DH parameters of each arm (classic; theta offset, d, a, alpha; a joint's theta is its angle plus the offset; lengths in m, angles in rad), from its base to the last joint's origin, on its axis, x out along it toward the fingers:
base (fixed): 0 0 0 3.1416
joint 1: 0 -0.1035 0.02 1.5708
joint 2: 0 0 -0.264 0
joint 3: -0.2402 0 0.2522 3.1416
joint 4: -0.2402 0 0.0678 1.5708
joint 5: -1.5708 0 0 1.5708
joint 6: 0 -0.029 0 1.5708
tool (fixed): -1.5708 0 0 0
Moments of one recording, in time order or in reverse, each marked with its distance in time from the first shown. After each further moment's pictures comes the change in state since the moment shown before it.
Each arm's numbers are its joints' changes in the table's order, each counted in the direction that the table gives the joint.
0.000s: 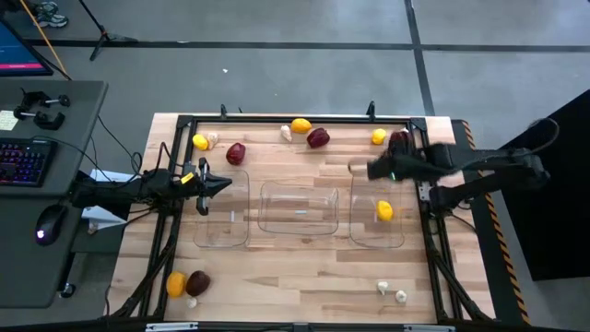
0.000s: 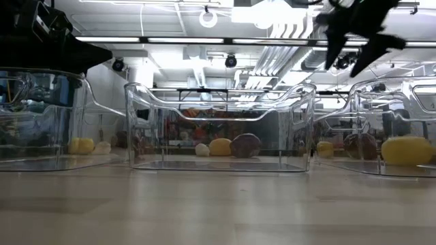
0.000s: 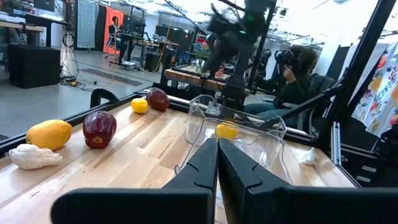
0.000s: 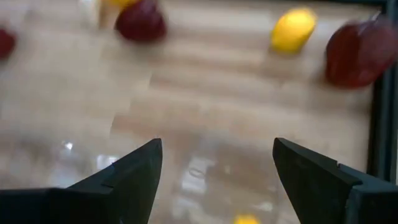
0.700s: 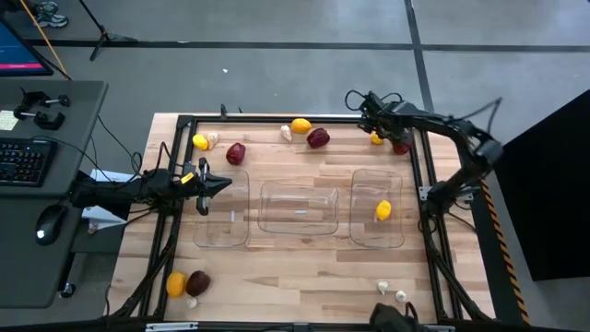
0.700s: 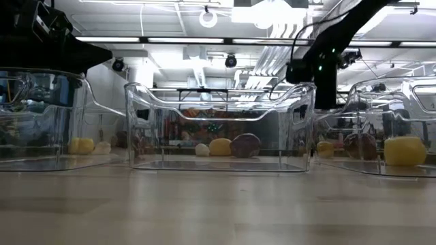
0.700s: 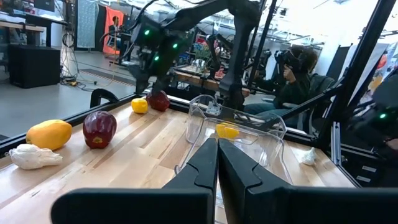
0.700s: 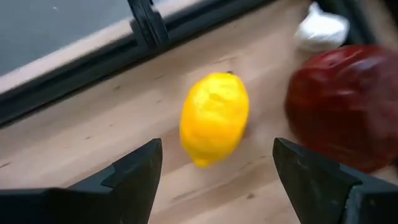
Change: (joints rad) left arm 0.000 0.000 0.000 0.000 0.000 0.000; right arm 0.759 0.543 0.000 0.387 -0.169 0.088
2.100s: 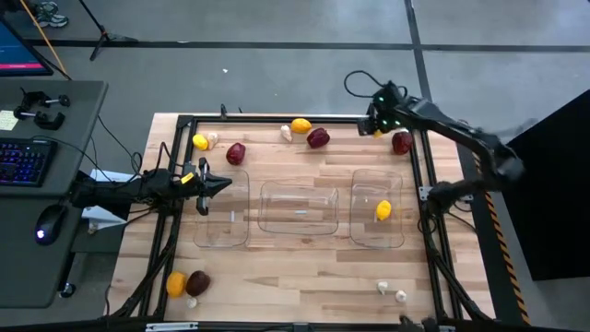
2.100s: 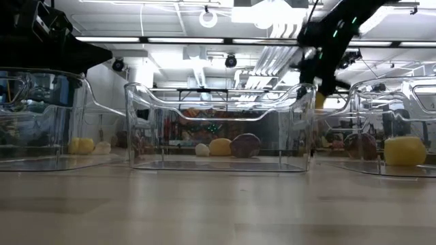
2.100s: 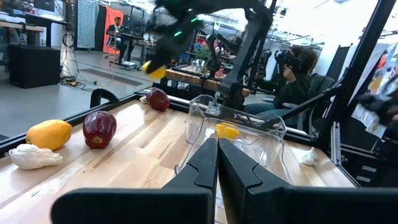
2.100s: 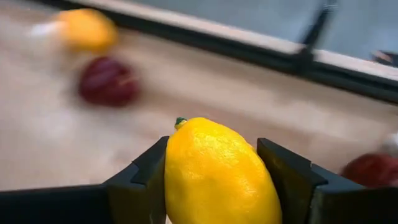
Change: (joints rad) left arm 0.000 0.000 0.000 0.000 0.000 0.000; right arm -0.030 -0.298 -0.003 0.049 -0.311 0.721
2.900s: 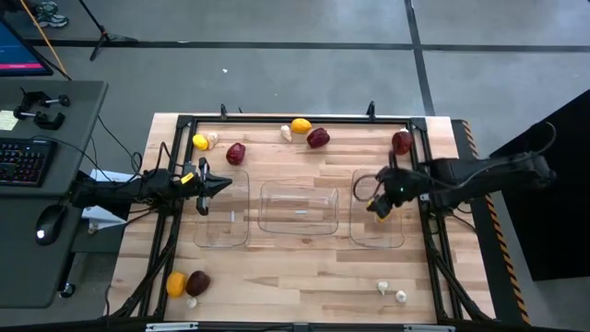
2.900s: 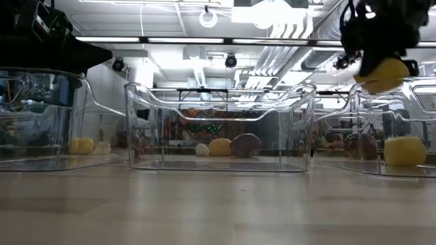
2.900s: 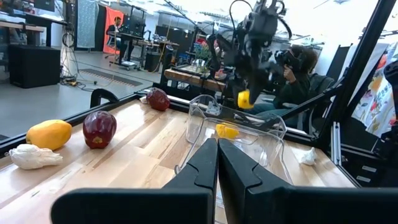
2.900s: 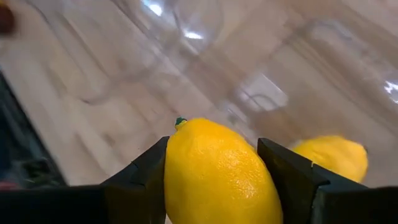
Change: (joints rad) left arm 0.000 0.000 0.000 0.000 0.000 0.000; right arm -0.899 -0.414 0.320 -0.109 -0.037 -0.552
